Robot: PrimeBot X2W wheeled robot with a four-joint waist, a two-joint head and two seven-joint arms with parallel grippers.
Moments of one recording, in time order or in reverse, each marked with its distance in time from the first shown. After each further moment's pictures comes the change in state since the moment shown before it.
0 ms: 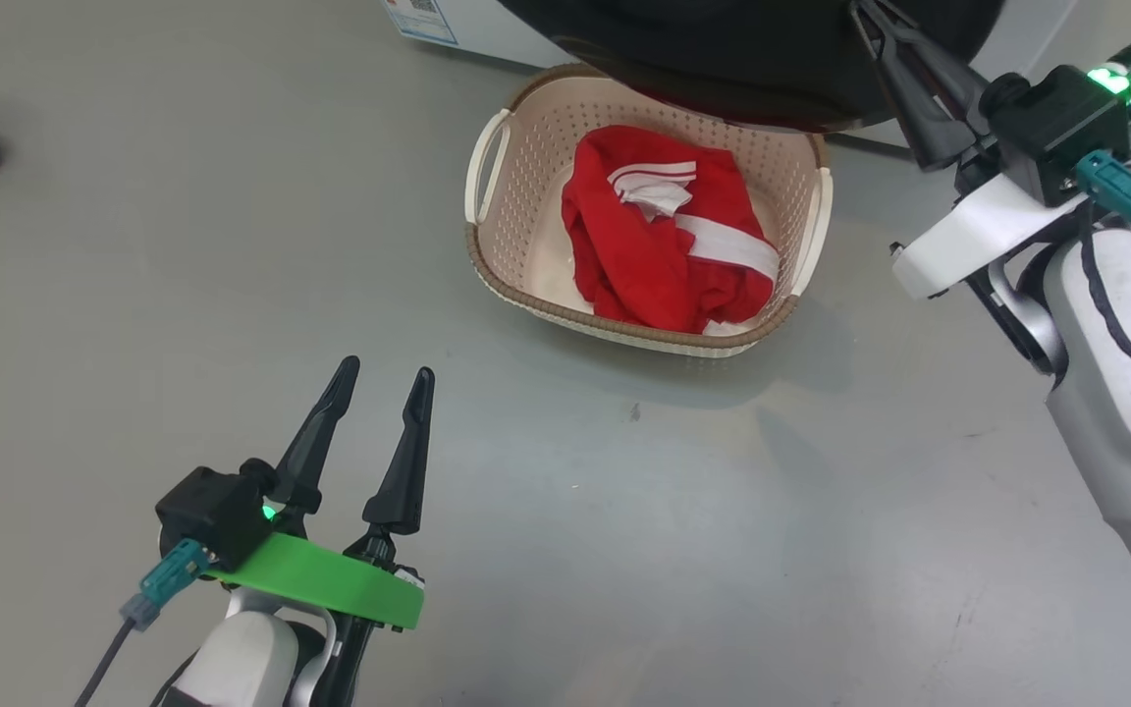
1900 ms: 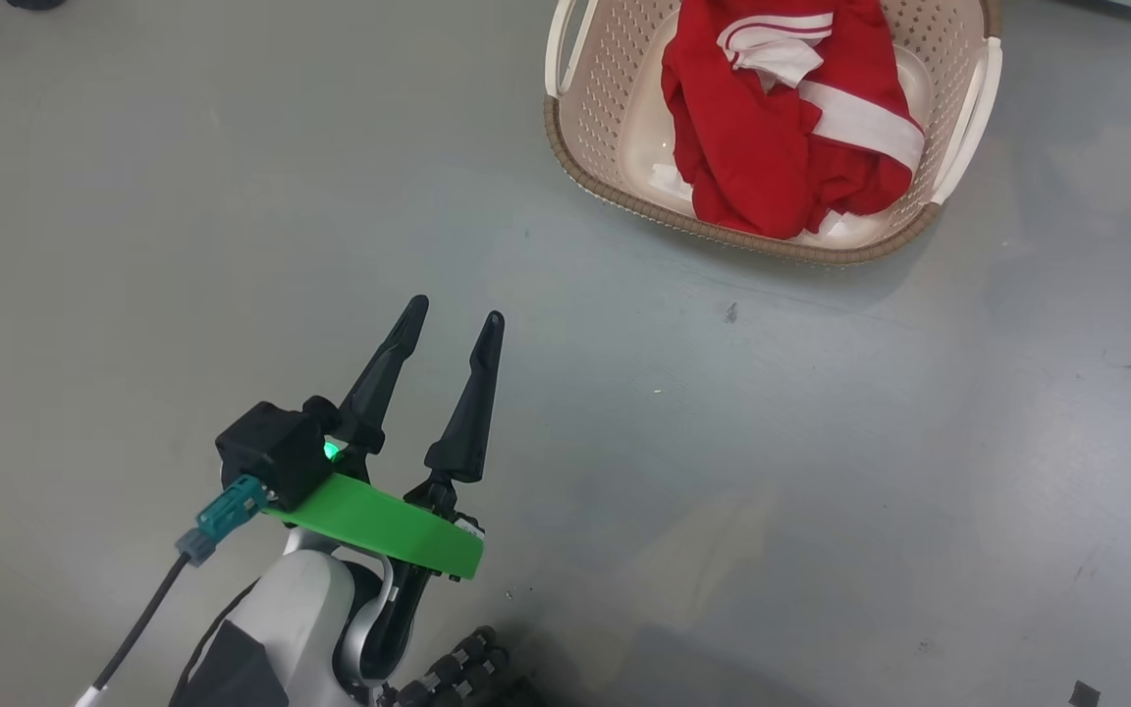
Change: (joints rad) left arm -0.128 -0.039 -0.096 0.034 -0.037 -0.001 0.000; right arm -0.452 -0.172 -0.125 0.219 0.033 -0.001 0.009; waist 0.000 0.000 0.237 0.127
